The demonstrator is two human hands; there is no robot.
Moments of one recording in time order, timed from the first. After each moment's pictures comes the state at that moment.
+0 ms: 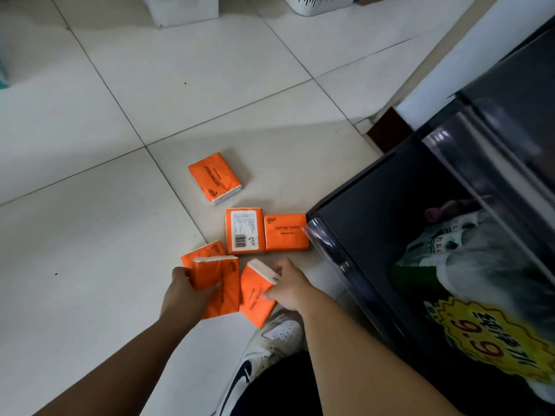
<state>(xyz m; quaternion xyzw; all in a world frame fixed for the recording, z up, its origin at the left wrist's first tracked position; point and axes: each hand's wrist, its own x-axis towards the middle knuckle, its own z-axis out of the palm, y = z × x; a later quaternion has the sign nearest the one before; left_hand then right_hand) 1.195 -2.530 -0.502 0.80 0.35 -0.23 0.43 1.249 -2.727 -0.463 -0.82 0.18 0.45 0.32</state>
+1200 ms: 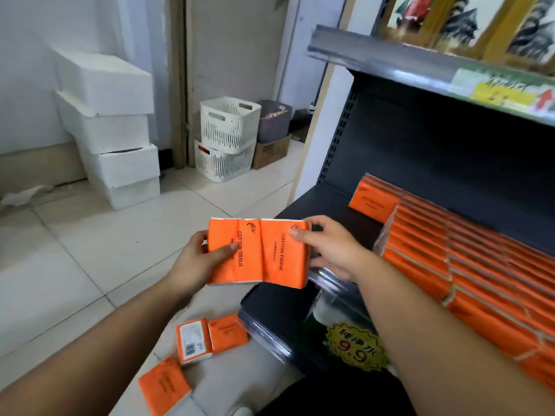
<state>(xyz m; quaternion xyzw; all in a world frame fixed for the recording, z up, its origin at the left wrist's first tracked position) 1.263 -2.608 -0.173 0.68 0.00 -0.10 0.73 1.241 -2.843 -0.104 -0.76 0.14 0.06 0.63</state>
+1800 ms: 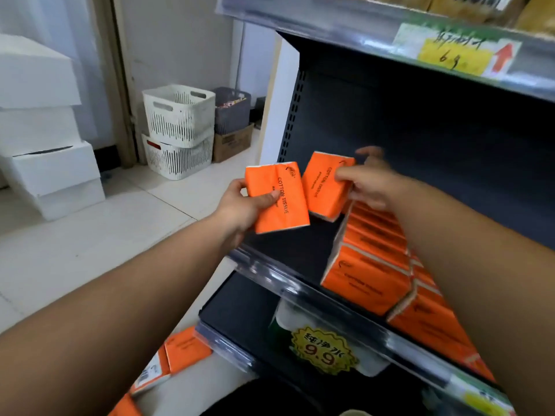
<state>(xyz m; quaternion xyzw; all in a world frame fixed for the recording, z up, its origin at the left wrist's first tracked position) 1.326 -2.778 -0.103 0.59 -0.03 -0.17 0.78 1.281 -2.974 -0.021 -0.79 0.21 -0.15 0.56</state>
